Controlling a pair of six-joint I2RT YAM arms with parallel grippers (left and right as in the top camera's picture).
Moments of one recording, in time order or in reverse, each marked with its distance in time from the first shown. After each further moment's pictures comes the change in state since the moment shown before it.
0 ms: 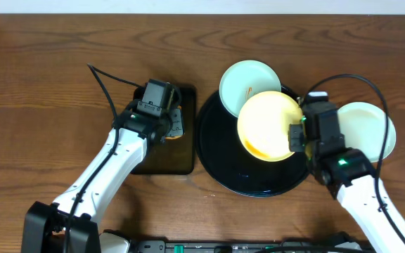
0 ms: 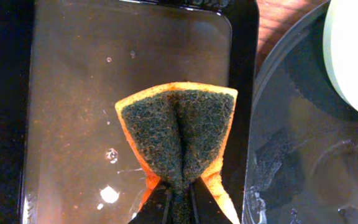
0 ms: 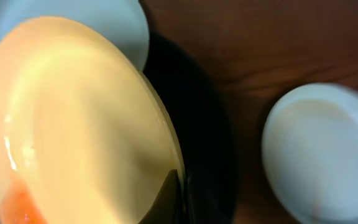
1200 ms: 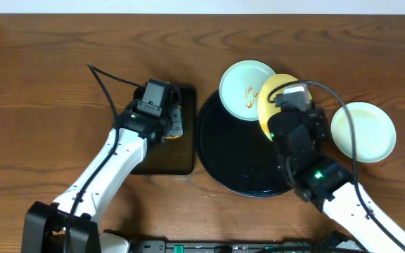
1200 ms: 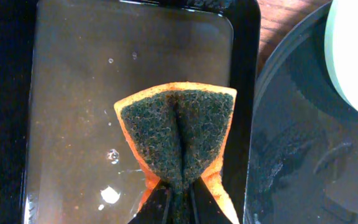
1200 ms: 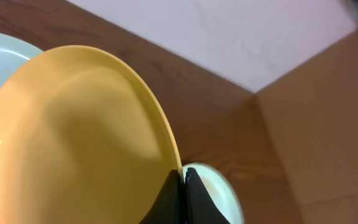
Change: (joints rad) left arm 0.000 0.001 0.000 0.002 -0.004 0.000; right arm 0.261 0.000 0.003 0.227 0.597 -0.275
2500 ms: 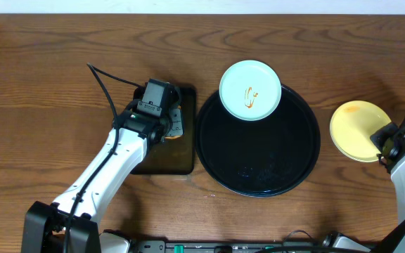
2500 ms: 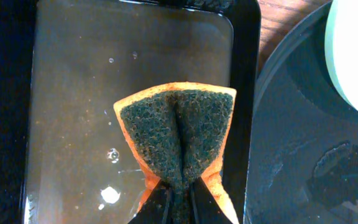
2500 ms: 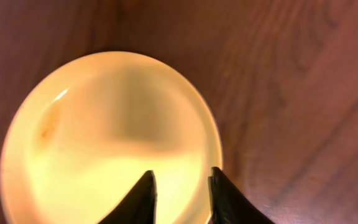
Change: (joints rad) left arm 0.000 0.000 0.000 0.000 0.000 0.000; right arm -1.088 0.231 0.003 -0.113 -0.753 0.562
